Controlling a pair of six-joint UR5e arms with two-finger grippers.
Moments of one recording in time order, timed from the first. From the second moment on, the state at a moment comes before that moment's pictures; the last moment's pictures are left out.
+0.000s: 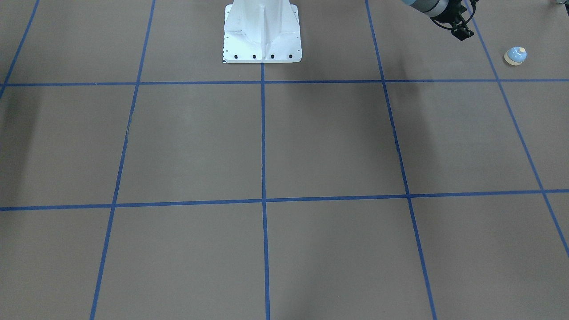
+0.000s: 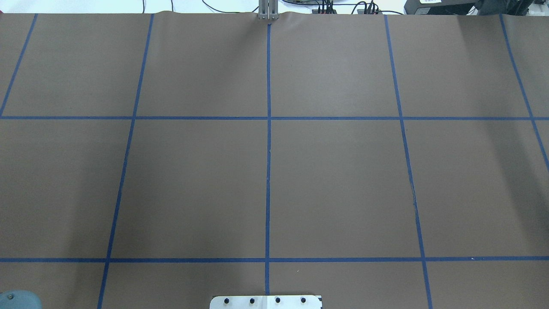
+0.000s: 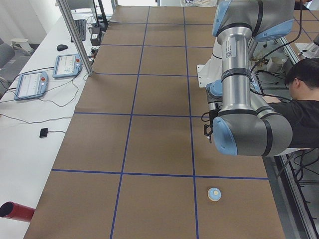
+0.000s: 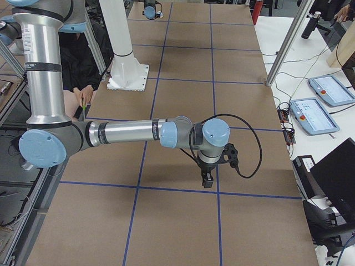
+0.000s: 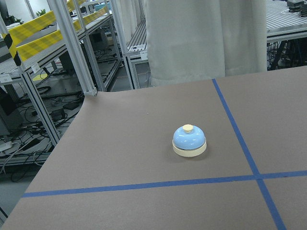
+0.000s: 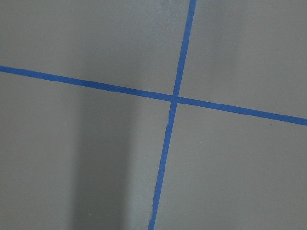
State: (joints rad) left arm 0.06 -1.17 -2.28 -1.02 -1.69 -3.09; right arm 1.58 -1.54 1.66 -1.73 2.35 -0.20
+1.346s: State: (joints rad) left arm 0.09 -0.98 -1.91 -1.49 -1.65 -3.14; right arm 1.58 -1.53 1.67 -1.73 2.35 -0.20
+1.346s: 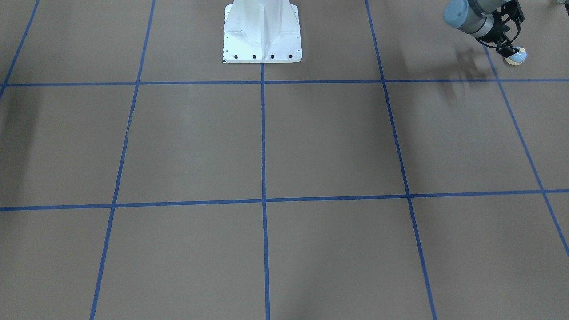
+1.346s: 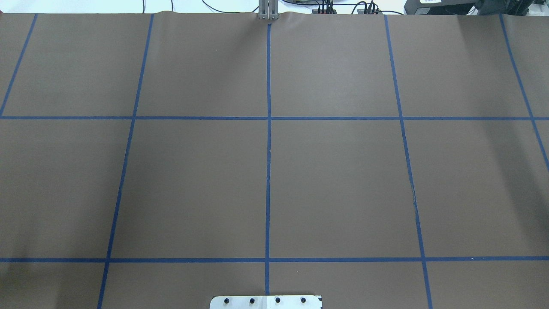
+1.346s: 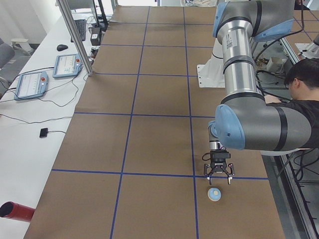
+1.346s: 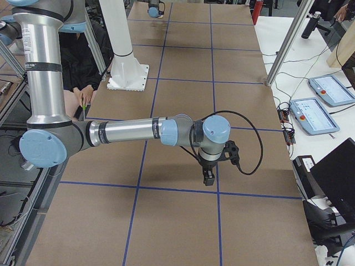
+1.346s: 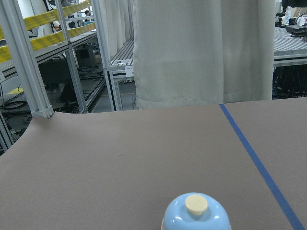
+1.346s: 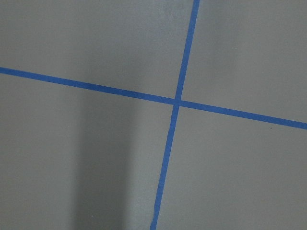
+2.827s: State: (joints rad) left arm 0.06 -0.99 -1.84 -1.54 -1.64 -3.05; right arm 1.58 -1.52 1.67 -1.73 2.35 -0.20
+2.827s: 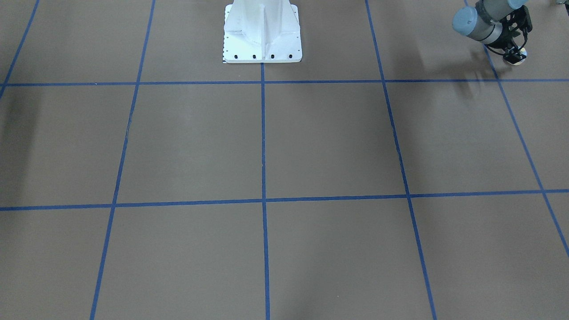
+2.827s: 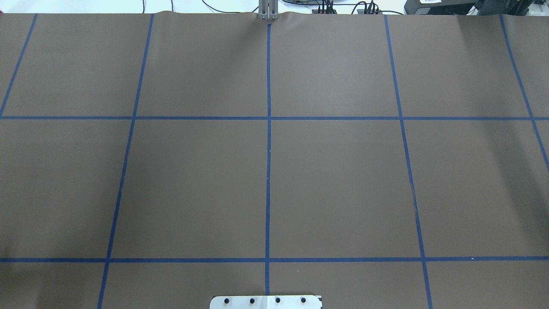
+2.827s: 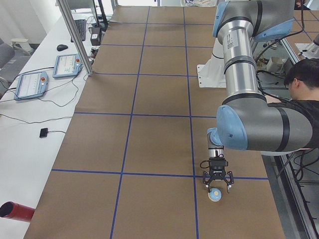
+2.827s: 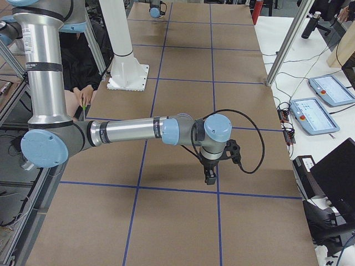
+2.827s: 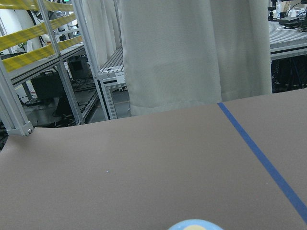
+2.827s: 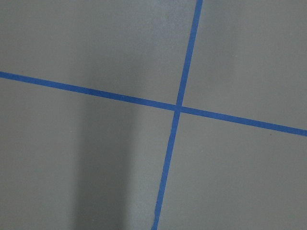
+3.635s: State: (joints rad) left arm -0.01 -1.01 -1.81 -1.55 -1.57 -2.96; right arm 1.58 -1.53 1.67 -1.73 2.35 -0.20
